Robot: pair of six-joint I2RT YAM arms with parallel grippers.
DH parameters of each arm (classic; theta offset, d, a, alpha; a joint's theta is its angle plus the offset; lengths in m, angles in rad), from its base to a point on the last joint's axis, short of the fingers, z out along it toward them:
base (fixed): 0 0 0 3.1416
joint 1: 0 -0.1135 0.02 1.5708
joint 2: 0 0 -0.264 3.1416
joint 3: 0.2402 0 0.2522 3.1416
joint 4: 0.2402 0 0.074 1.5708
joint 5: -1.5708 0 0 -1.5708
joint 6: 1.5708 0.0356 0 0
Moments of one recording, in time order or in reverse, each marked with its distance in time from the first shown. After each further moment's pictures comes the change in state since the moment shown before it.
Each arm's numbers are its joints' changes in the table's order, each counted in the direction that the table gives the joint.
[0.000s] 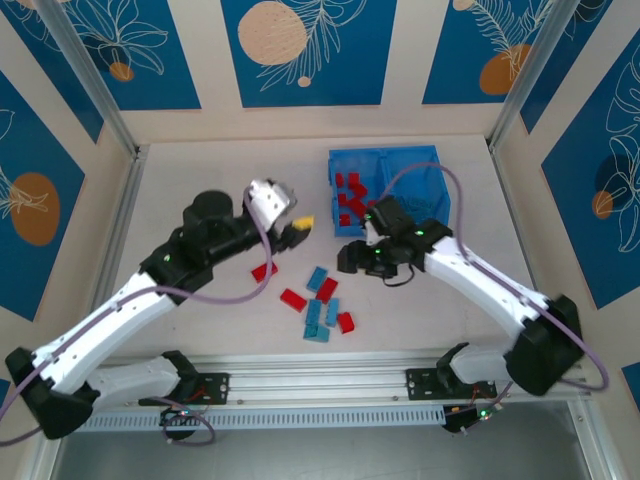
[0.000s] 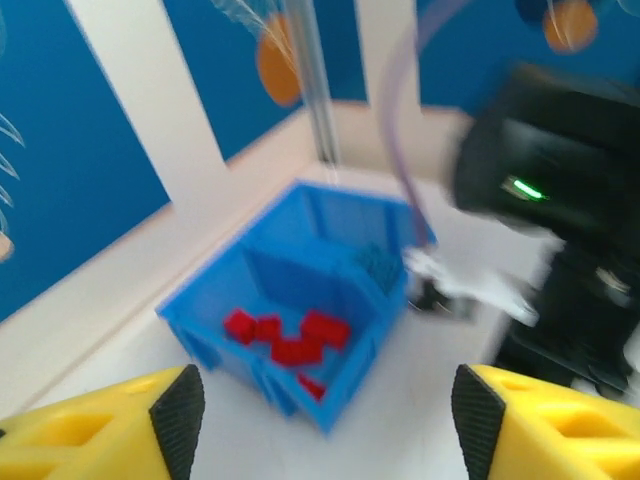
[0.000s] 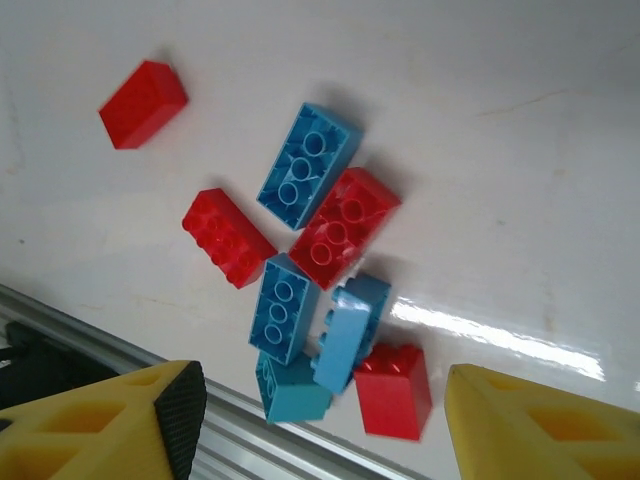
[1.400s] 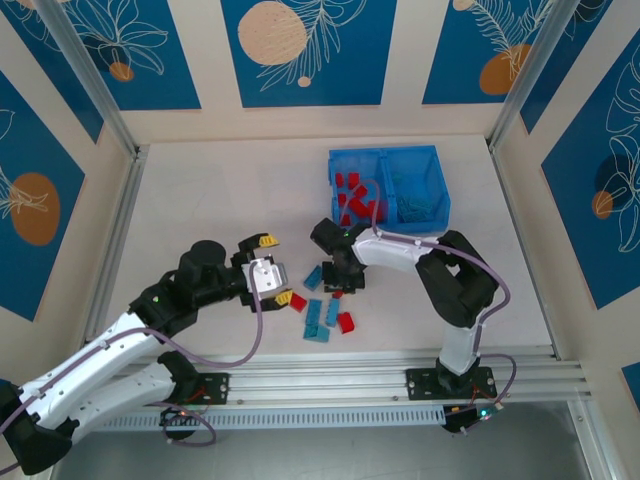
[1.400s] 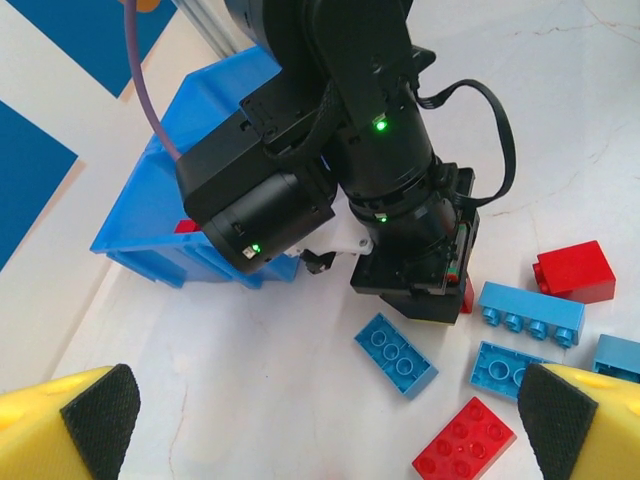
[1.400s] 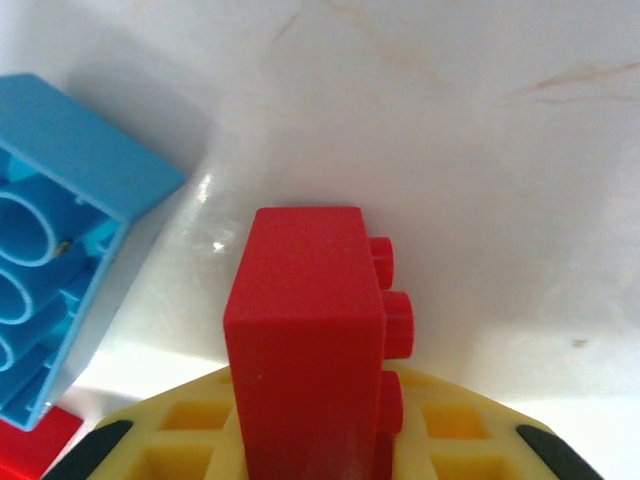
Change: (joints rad) left arm 0.004 -0.230 -0.327 0.093 -0.058 0.377; right arm -0.124 0.461 0.079 -0.047 -0.193 0.142
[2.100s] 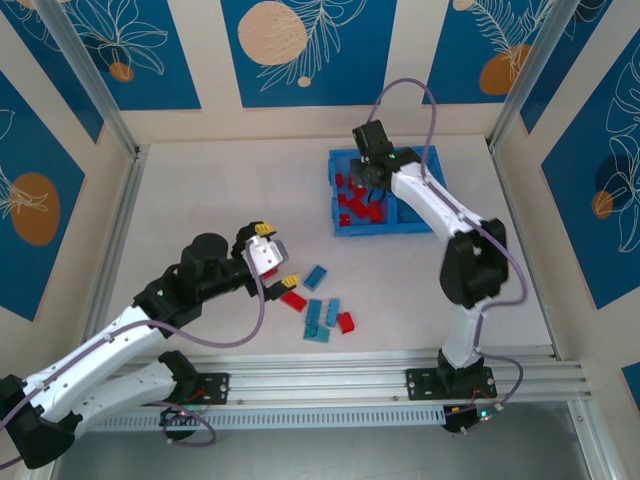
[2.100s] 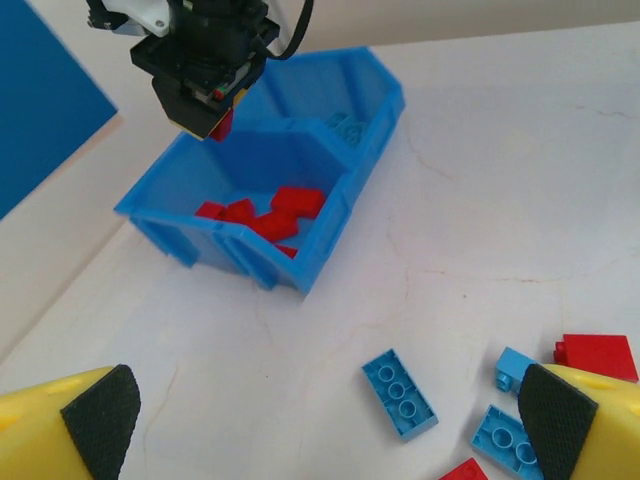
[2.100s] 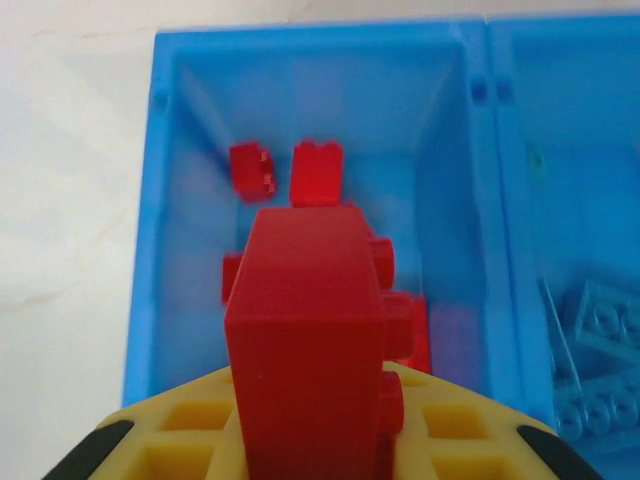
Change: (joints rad) left arm 0.001 0.069 0.062 -0.050 0.093 -0.266; right arm 0.351 0.147 0.646 -0.039 -0.299 -0.489
